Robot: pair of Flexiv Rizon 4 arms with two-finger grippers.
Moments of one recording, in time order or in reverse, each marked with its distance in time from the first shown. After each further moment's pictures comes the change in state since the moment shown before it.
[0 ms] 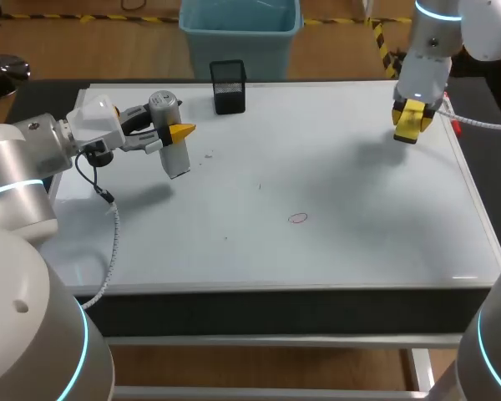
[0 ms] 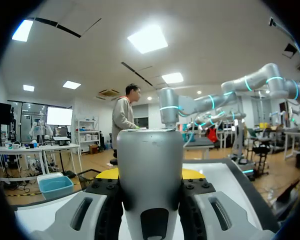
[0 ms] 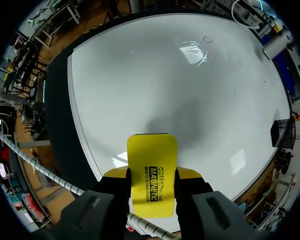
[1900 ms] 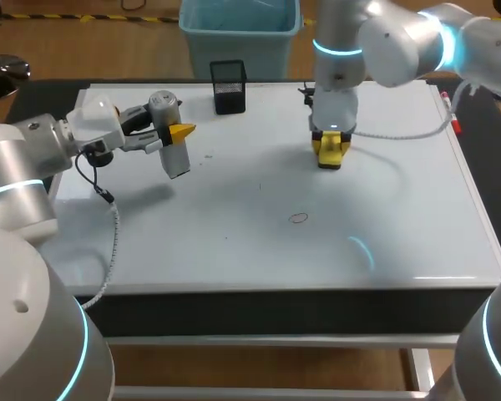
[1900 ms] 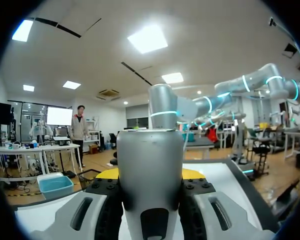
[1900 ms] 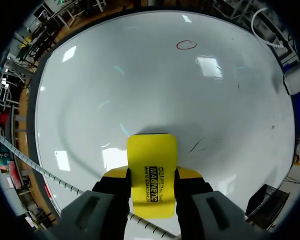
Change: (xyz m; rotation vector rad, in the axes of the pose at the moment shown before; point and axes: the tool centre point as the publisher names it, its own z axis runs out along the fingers) left arm 0.000 0.000 0.000 0.000 0.000 0.000; right arm -0.138 0.085 0.055 -0.010 0.046 -0.247
